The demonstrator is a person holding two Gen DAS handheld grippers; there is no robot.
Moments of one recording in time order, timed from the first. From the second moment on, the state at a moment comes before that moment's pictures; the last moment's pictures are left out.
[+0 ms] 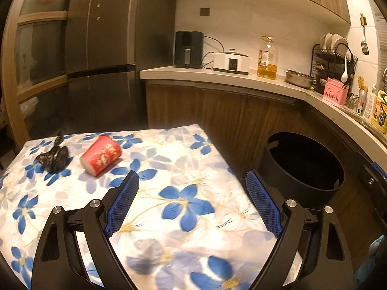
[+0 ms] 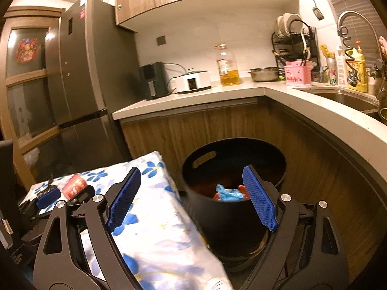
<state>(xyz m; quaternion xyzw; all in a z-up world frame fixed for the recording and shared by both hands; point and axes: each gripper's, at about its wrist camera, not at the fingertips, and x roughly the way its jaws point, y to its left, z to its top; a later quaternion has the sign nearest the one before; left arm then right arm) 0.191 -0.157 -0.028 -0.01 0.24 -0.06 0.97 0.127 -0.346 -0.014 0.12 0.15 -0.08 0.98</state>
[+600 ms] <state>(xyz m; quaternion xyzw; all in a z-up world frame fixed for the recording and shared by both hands) 0.172 -0.046 -0.029 -0.04 0.23 0.02 0.97 0.144 -0.247 -0.017 0.10 0.16 0.00 0.98</state>
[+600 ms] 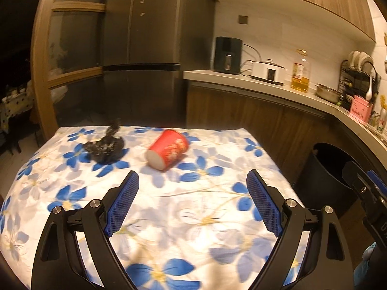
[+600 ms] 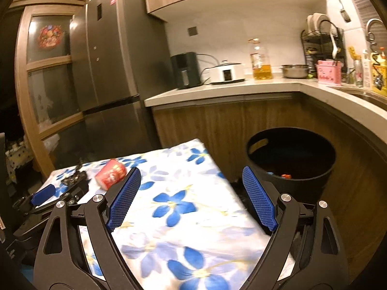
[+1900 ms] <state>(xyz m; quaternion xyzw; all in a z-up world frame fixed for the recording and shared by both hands) 0.246 0.148 -0.055 -0.09 0.23 0.17 0.95 0.359 -0.030 -0.084 0.10 0.28 0.06 0.95</state>
